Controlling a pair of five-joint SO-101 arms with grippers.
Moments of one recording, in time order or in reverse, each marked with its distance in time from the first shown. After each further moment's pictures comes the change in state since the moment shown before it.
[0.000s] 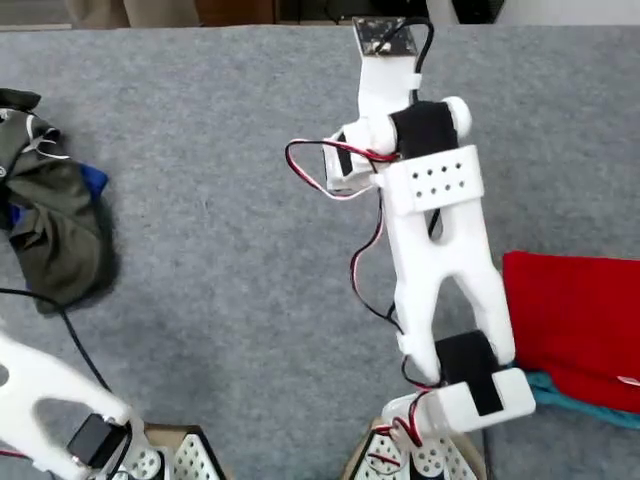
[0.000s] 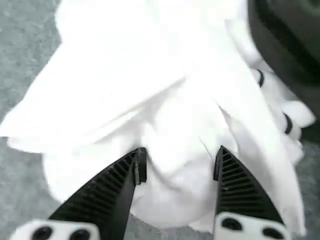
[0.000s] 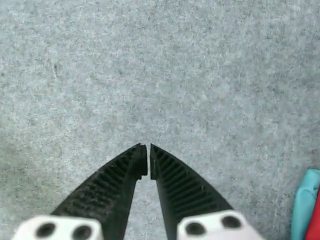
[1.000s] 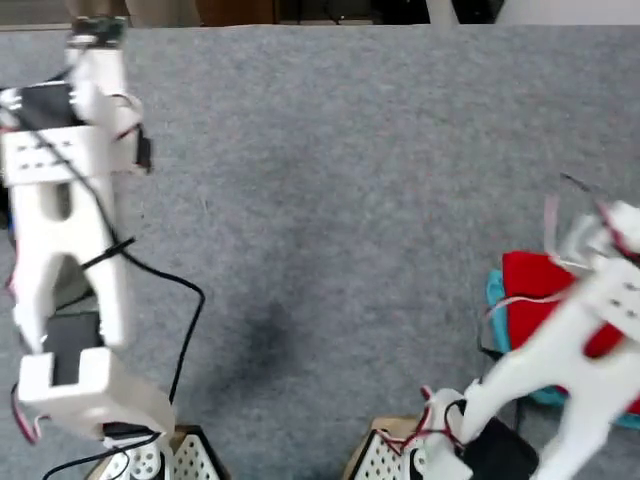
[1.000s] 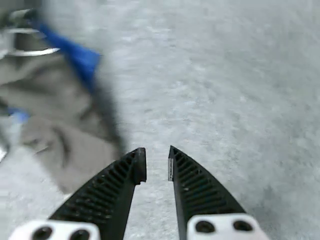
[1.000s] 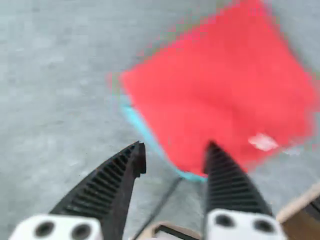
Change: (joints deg) left arm 48.5 -60.7 42.7 22.6 8.4; right arm 52.2 -26.8 22.5 2.0 9.6
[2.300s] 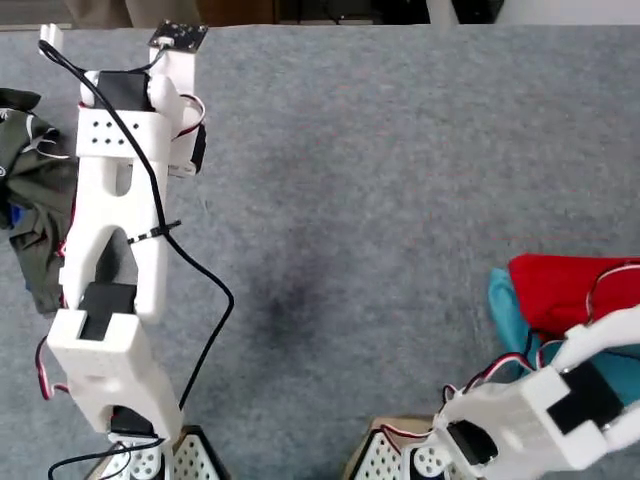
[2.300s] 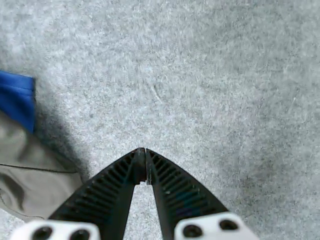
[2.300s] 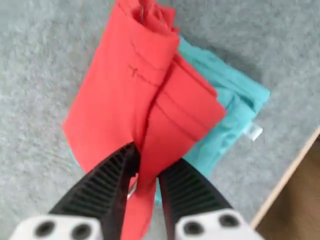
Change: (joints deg) left arm 13.5 12.4 -6.5 0.0 -0.5; right arm 23.5 29.2 -18.7 -0.1 -4.7
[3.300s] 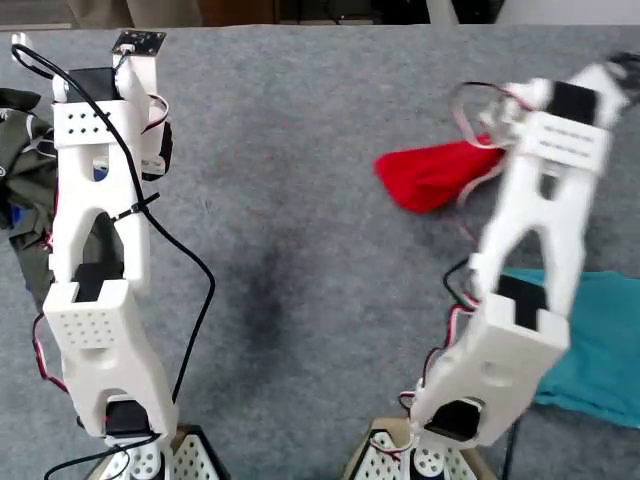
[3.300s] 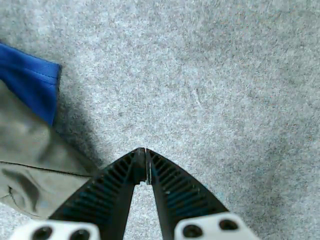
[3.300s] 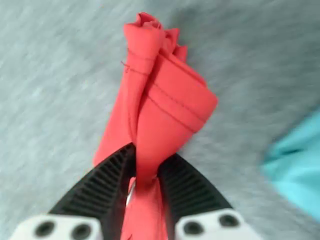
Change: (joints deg) left arm -7.9 12.1 -7.0 0.0 -1.4; right arm -39.0 18.9 -15.0 -13.3 -34.8
